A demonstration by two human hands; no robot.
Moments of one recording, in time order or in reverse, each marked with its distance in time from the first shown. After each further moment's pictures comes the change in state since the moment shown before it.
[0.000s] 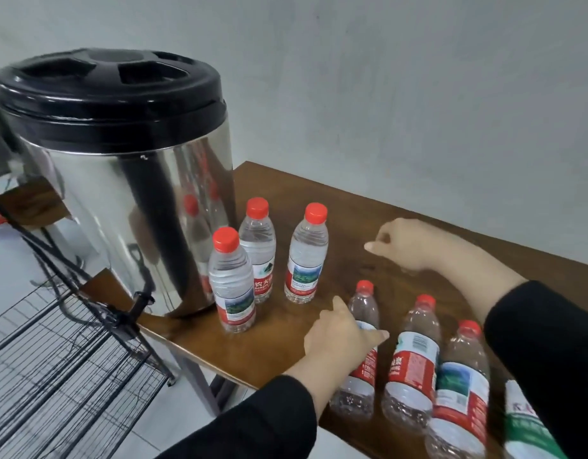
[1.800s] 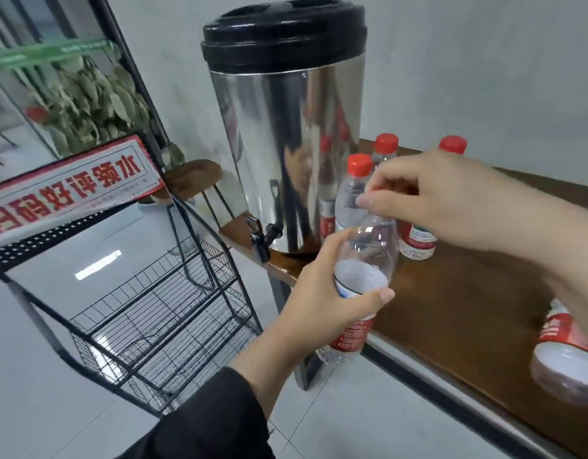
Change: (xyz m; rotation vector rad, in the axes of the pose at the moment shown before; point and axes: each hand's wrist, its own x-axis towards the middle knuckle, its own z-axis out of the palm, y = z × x) left_hand -0.121 -0.163 -0.077 -0.476 0.406 0.445; right_hand -0.122 -0.159 0.017 0.395 0.233 -0.720
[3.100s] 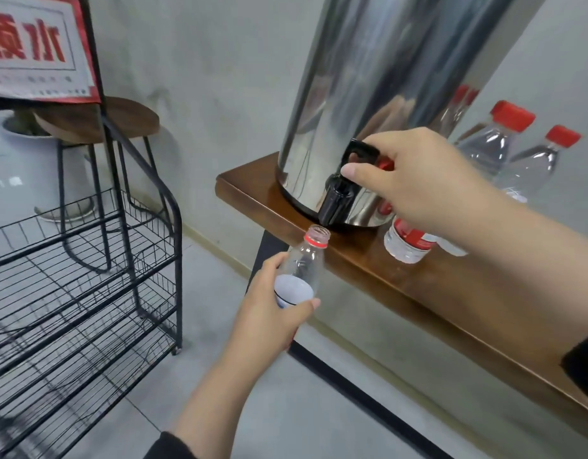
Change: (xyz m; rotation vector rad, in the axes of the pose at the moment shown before) left_hand -0.001 -0.243 -0.069 -0.276 0.156 -0.131; right_hand 0.098 -0.070 0.173 -0.360 0.143 0.170
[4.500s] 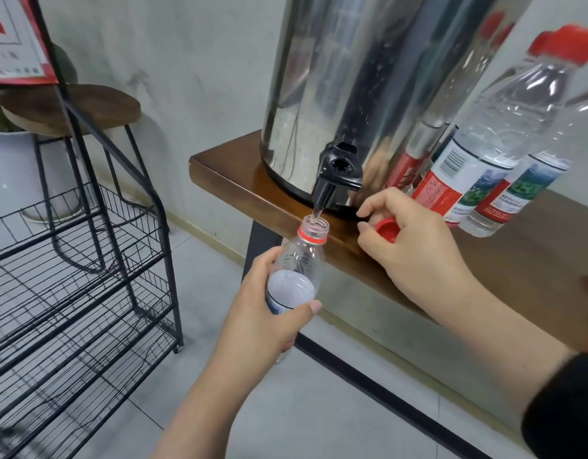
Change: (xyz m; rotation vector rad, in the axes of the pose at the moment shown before) left_hand 0.008 -0.008 0.002 -0.080 -0.079 0.047; right_hand -0.041 0.071 0.103 0.350 0.143 0.126
